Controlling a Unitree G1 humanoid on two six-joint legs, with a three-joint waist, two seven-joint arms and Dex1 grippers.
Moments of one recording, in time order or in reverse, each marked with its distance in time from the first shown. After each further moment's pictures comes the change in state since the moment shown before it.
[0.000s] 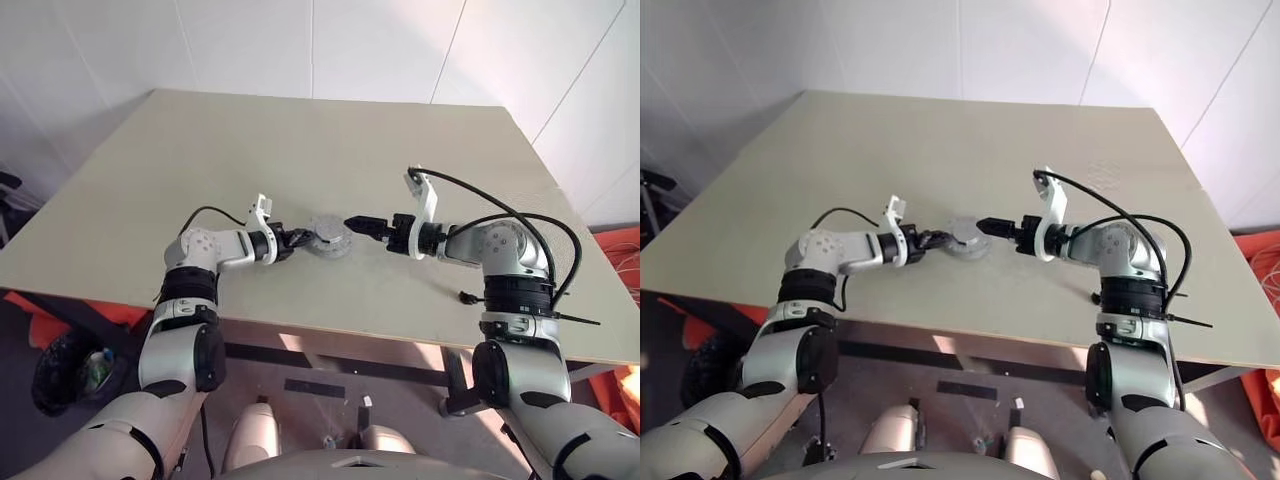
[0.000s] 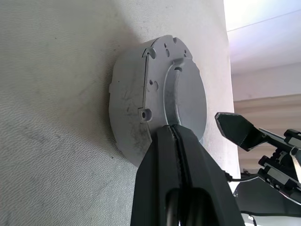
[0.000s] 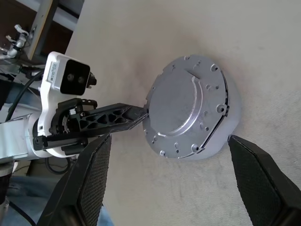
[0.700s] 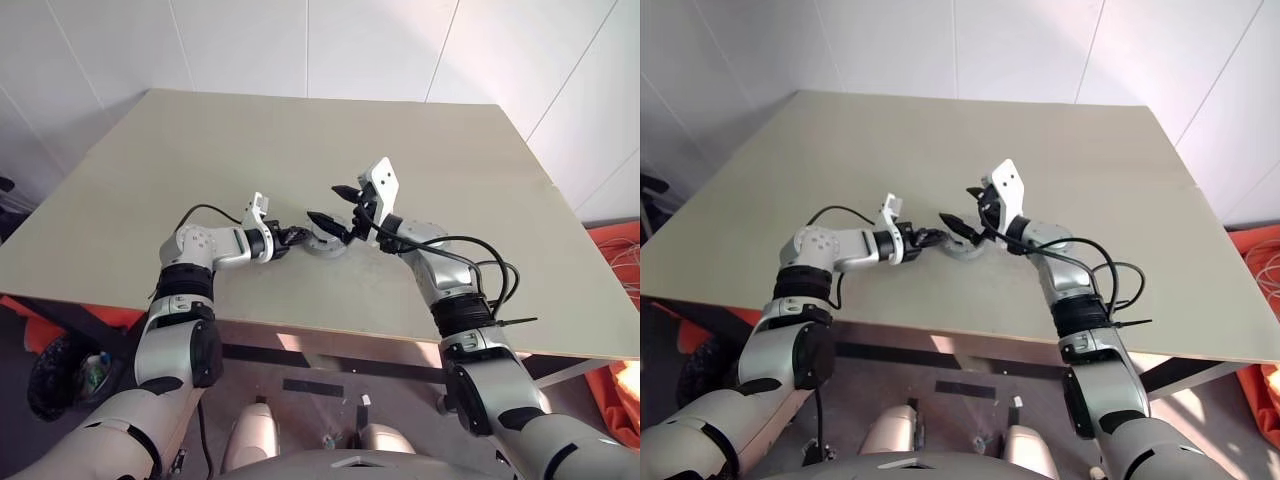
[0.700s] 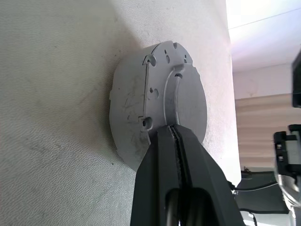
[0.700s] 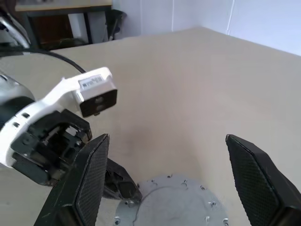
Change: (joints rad) left arm -0.023 0.021 0.014 0.027 0.000 0.019 -0.001; right arm 0.068 0.080 0.319 0.108 -0.365 -1.155 0.307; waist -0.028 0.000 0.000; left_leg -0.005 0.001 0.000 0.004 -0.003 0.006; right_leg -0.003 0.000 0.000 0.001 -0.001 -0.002
